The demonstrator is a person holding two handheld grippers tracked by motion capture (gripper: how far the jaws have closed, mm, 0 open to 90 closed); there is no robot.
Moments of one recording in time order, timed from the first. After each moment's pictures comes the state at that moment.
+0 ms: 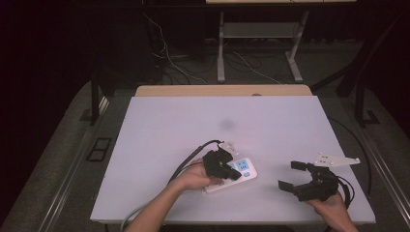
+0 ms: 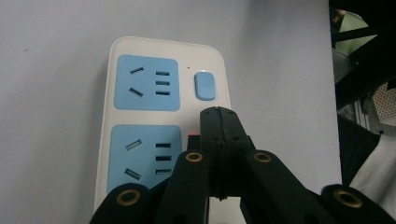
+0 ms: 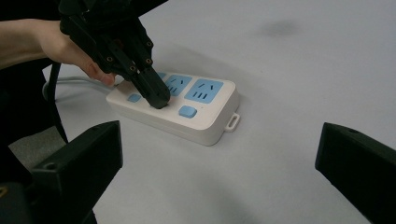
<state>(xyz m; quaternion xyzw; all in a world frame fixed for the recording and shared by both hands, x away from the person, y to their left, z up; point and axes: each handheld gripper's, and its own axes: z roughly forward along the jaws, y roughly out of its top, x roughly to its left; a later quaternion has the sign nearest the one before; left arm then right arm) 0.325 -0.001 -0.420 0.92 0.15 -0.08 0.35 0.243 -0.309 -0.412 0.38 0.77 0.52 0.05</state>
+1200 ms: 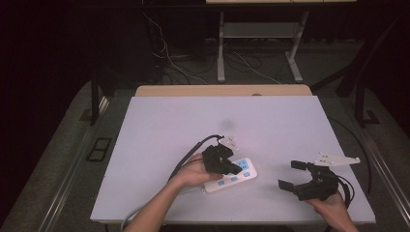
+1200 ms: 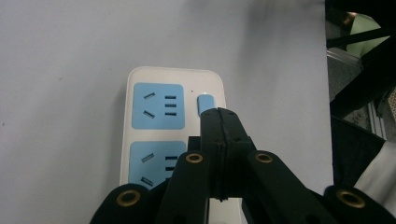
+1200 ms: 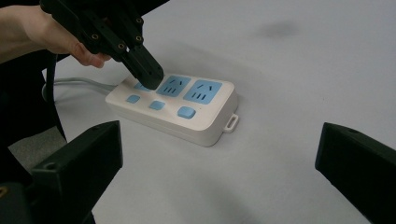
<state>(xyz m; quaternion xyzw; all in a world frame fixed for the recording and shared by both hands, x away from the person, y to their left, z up) 0.325 -0.001 -0.395 0.92 0.14 -0.06 0.36 0.244 -0.310 -0.412 0.38 0.77 0.52 0.05</state>
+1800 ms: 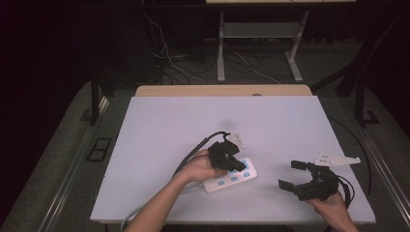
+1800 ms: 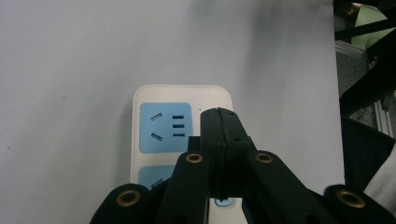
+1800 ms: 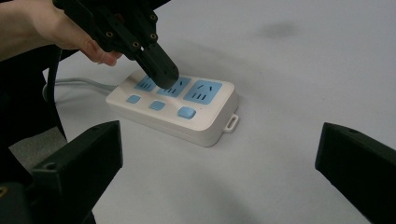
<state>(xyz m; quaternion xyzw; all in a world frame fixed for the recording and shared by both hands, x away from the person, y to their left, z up) 0.335 -0.017 -0.394 0.93 0.13 -0.05 0.35 0.244 -0.310 -0.412 0.38 0.77 0.52 0.05</state>
